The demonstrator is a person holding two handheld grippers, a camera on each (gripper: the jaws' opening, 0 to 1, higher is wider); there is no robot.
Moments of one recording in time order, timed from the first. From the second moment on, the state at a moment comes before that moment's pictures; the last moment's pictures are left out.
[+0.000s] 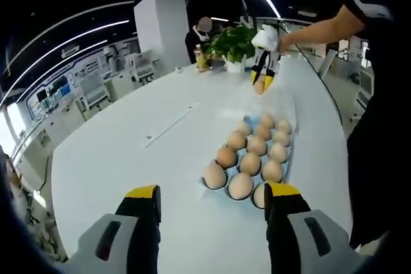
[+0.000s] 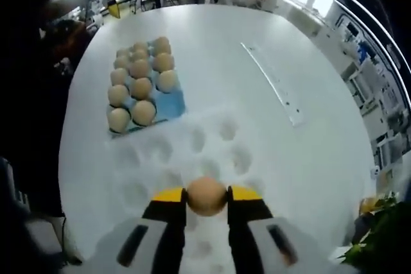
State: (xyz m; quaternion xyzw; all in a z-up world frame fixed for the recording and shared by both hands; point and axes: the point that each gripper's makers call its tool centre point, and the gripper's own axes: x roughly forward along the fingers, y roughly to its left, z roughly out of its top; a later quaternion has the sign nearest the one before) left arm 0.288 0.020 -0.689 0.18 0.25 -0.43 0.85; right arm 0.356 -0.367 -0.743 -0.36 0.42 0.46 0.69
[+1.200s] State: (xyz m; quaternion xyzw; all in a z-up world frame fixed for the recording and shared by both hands) left arm 0.287 0.028 -0.688 0.18 0.25 -0.42 0.85; right arm 0.346 -0.254 -0.754 -0.36 0.37 0.57 0.64
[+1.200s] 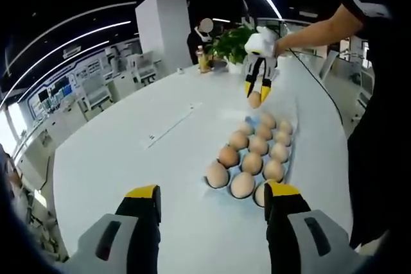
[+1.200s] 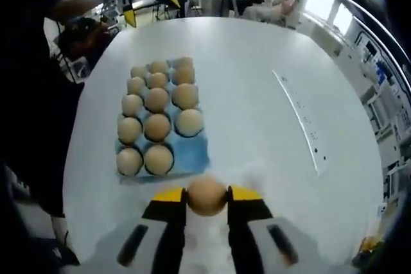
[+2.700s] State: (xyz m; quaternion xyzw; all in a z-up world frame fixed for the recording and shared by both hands) left arm 0.283 0.036 -0.689 0.17 0.25 -0.42 0.86; right arm 0.337 -0.206 -0.795 -0.35 0.39 0.61 0.59
